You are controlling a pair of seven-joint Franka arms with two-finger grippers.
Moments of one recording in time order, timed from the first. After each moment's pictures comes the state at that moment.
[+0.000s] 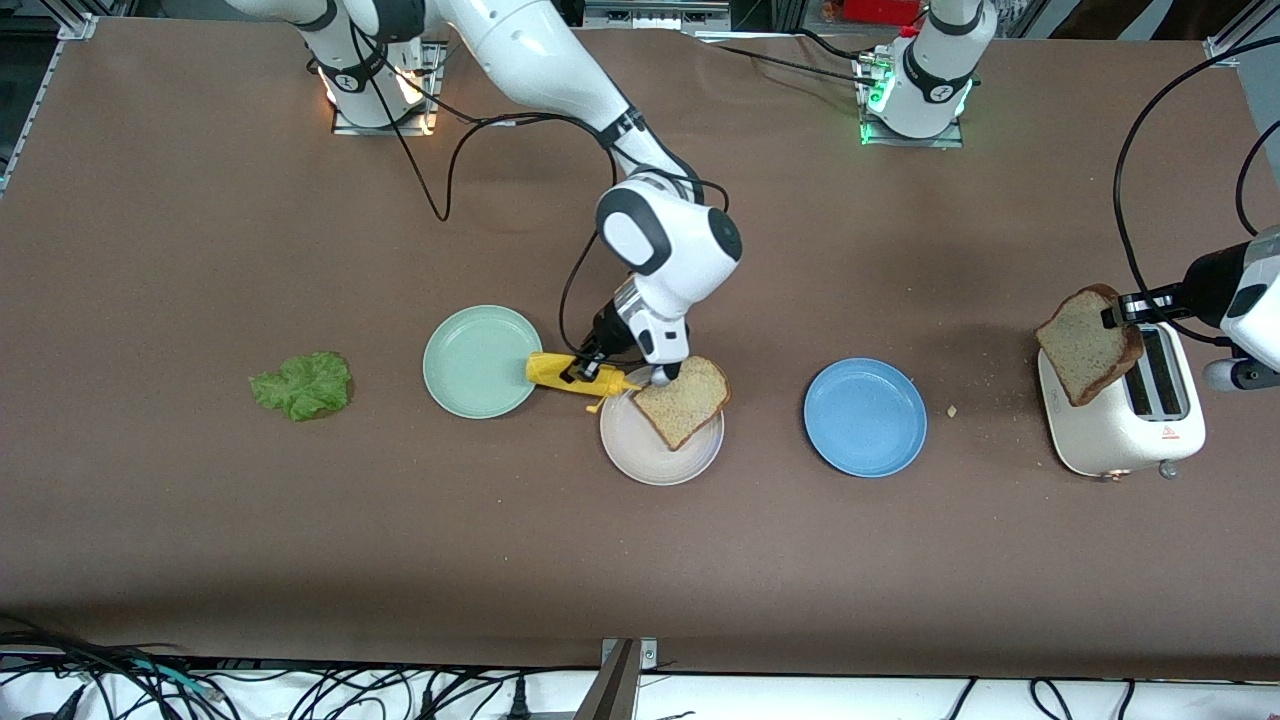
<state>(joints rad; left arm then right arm) 0.05 0.27 0.05 -1.42 -0.10 1.49 -0.07 1.04 1.00 -0.41 -1.06 -0.29 1.77 -0.30</state>
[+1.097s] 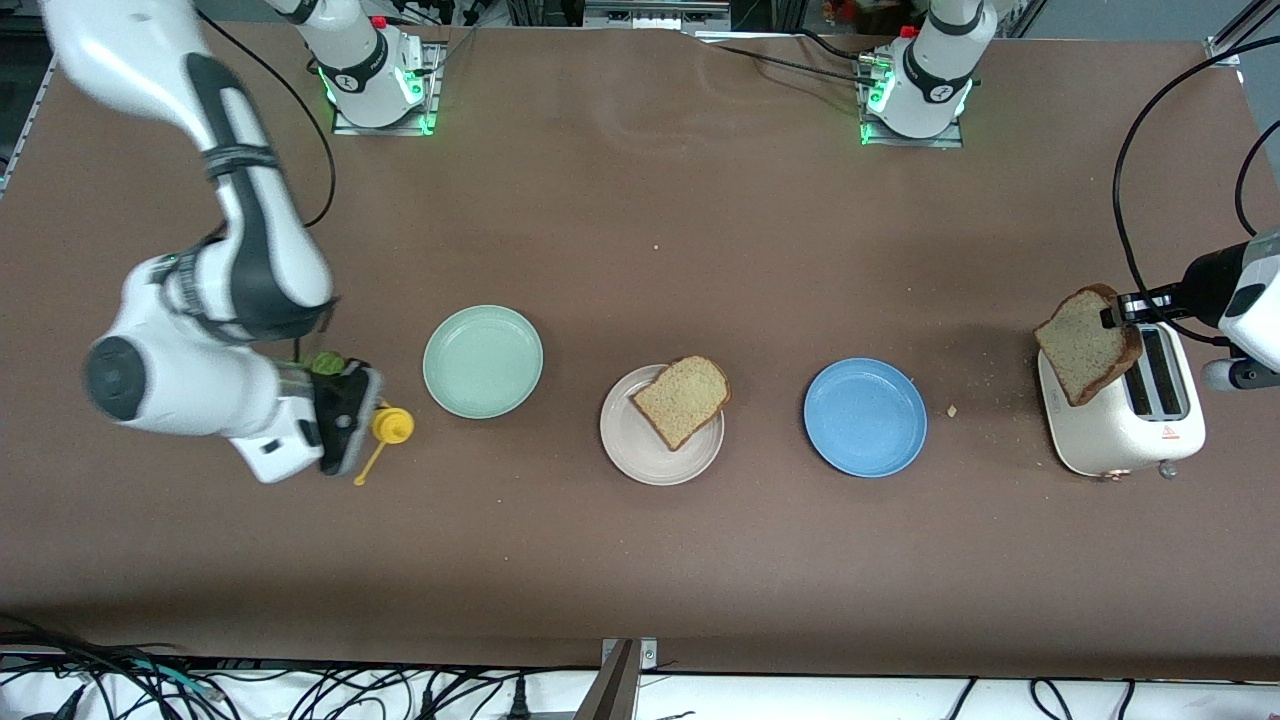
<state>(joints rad) 0.05 0.27 0.05 -1.42 -0.10 1.49 -0.06 -0.01 0.63 0.16 -1.38 0.23 1.88 -1.23</state>
